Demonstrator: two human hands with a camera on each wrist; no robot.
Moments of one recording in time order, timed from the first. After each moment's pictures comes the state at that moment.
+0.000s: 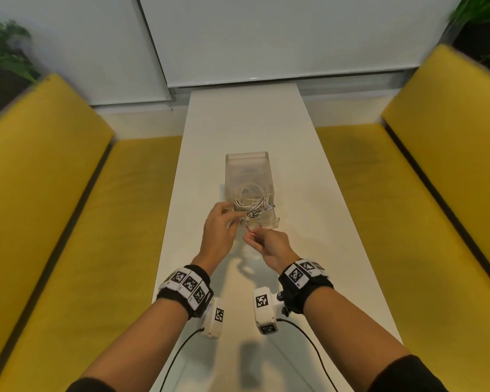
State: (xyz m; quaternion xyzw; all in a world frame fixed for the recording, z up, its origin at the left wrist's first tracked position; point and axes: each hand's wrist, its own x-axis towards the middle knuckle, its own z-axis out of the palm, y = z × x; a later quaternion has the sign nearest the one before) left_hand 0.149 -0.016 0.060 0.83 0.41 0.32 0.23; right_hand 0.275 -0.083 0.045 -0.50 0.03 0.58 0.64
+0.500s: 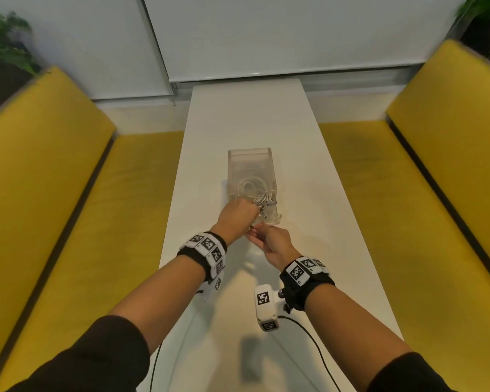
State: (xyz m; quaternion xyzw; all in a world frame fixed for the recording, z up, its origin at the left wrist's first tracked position) left_hand 0.194 -0.001 0.098 0.92 0.37 -0.03 0.10; right_hand 0.274 -0.082 0.042 -0.52 0.03 0.57 0.64
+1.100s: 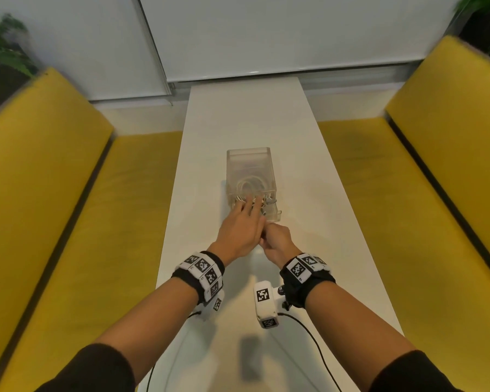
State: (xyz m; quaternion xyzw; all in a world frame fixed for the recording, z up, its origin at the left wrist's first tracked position) left_hand 0.181 -0.029 0.075 0.93 0.33 0.11 0.08; right_hand 0.276 -0.080 0.055 -0.56 0.03 0.55 0.62
